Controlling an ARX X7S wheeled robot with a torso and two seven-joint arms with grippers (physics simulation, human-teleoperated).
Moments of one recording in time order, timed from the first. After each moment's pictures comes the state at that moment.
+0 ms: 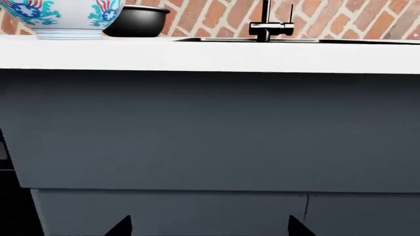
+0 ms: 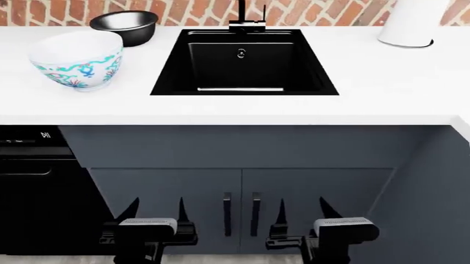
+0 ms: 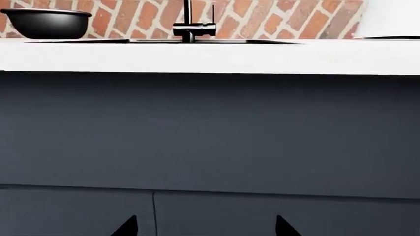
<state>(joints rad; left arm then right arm) 0.00 -0.06 0.06 0.00 -0.07 0.00 -0.06 0.00 0.06 -0.09 0.00 0.06 -0.01 0.04</state>
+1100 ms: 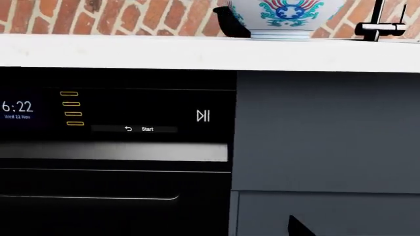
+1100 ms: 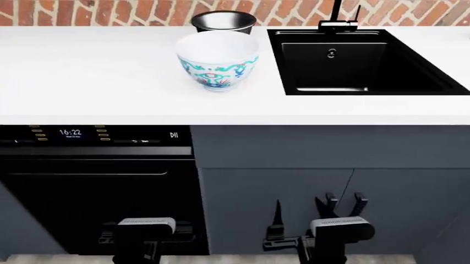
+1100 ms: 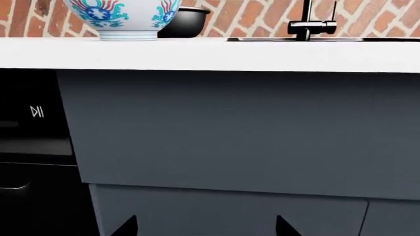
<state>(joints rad) -0.01 -0.12 0.12 -0.02 -0.14 0.02 -0.13 0.01 0.12 -0.17 0.01 0.12 -0.02 0.09</state>
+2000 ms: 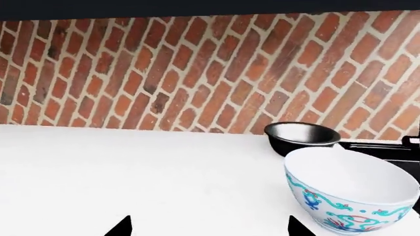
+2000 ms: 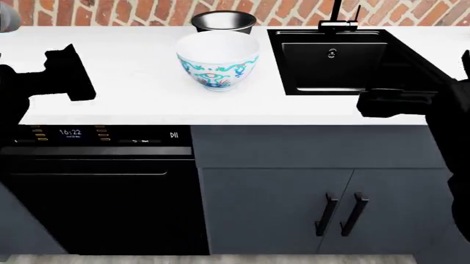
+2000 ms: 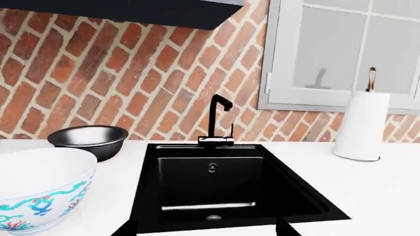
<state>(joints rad) -0.99 -0.64 -0.20 0.51 -1.43 -1.38 -0.92 1.03 0.74 -0.04 -0.65 1.70 1.18 1.32</state>
